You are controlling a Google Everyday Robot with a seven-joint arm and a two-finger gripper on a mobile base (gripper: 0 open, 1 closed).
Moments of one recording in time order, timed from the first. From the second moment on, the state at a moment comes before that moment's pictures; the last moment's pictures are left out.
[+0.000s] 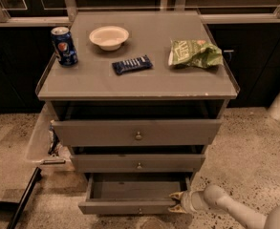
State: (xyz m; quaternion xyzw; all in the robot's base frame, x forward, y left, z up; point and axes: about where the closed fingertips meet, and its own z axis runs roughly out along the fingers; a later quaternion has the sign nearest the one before) arm 0.501 -0.194 0.159 -0.66 0.67 0.14 0.32
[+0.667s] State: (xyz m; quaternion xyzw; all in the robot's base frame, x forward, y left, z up) arm 0.477 -0.199 0.150 -0.65 0.66 0.17 0.32
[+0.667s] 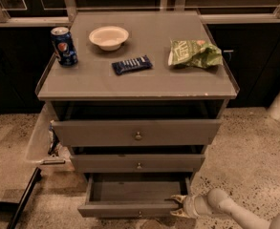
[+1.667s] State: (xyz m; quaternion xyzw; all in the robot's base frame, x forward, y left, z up) arm 0.453 -0.202 0.155 -0.66 0.66 0.17 0.32
